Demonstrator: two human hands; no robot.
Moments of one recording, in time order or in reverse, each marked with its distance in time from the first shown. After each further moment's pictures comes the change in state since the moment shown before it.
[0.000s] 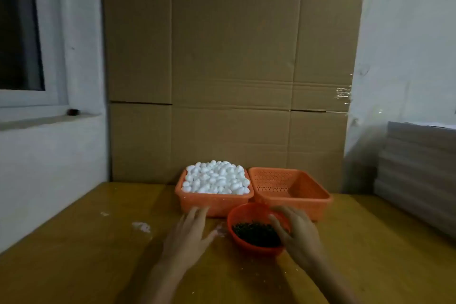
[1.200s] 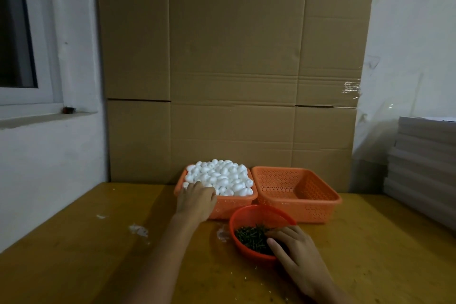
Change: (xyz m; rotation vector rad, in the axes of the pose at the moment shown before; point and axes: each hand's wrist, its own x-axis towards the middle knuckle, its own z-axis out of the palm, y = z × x) left_hand 0.111 -0.001 -0.003 0.405 0.046 -0.029; right_hand -0.010 0.032 0.036 -0.098 -0.179 -0.122
